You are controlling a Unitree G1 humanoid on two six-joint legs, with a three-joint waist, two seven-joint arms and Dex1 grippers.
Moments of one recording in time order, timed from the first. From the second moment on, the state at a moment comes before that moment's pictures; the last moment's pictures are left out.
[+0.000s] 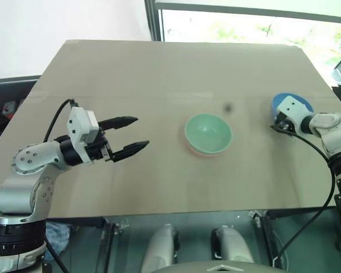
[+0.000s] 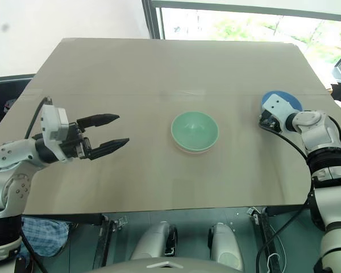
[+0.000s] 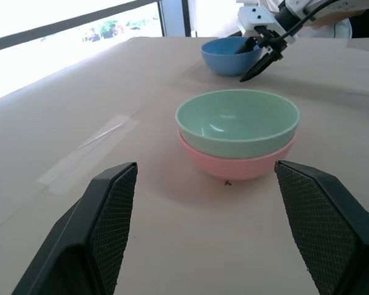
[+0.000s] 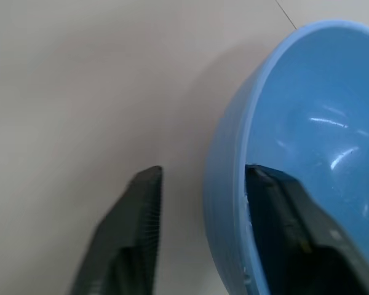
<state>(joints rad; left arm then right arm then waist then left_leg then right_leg) -0.18 0.77 0.30 -0.29 -0.58 0.32 -1.08 -0.81 -0.75 0.20 0.74 -0.13 0.19 0.79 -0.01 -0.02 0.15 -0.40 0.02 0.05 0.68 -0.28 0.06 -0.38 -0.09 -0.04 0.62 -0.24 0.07</state>
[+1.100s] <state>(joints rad) -0.32 0.70 0.23 -0.12 -0.58 0.21 -1.13 -0.74 -0.74 0.31 -0.51 0.22 0.90 1.00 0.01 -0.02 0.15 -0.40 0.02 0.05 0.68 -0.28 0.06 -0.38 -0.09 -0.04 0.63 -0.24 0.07</state>
